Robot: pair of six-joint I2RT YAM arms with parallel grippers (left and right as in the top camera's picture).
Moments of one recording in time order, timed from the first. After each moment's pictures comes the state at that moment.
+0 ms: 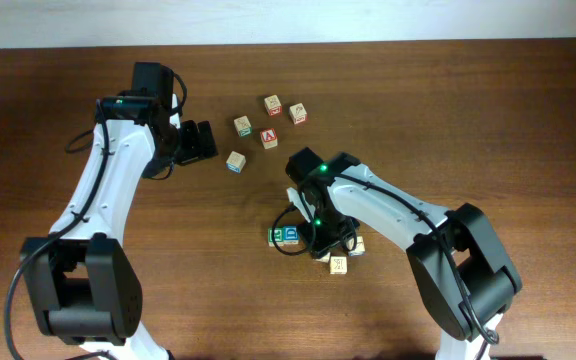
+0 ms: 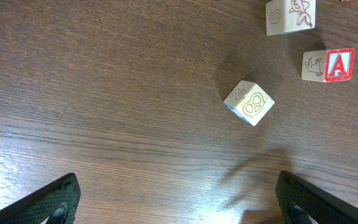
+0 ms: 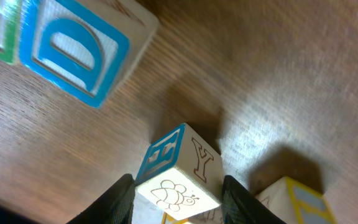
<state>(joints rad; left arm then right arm) -0.06 1.84 1.55 -1.01 0.07 -0.33 0.62 1.96 1.33 -1.05 -0.17 0.00</state>
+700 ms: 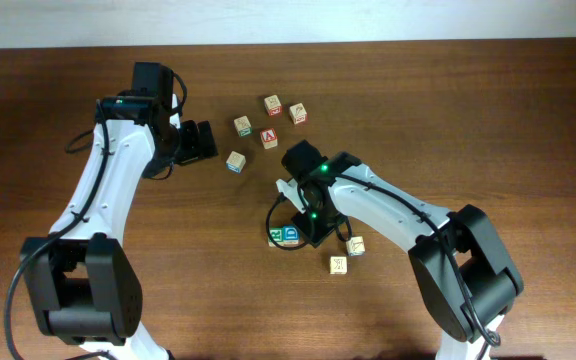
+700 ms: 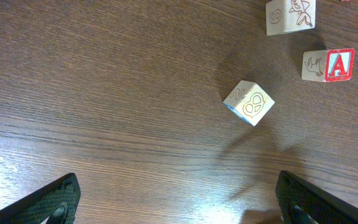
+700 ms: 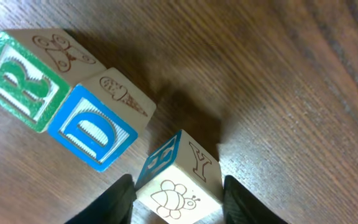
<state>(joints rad) -0.06 1.84 1.55 -1.01 0.07 -0.33 0.62 1.96 1.33 -0.91 -0.12 -0.13</state>
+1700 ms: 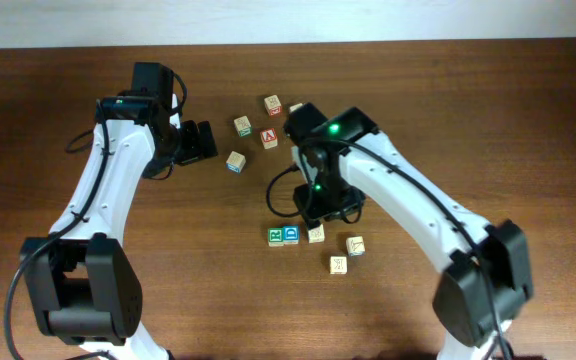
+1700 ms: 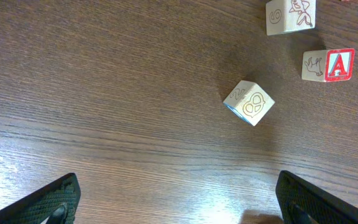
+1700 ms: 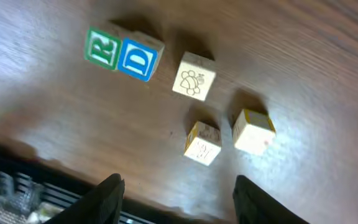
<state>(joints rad) -0.06 1.84 1.55 -1.01 0.07 -0.33 0.59 1.89 1.69 -1.41 -0.15 0.22</state>
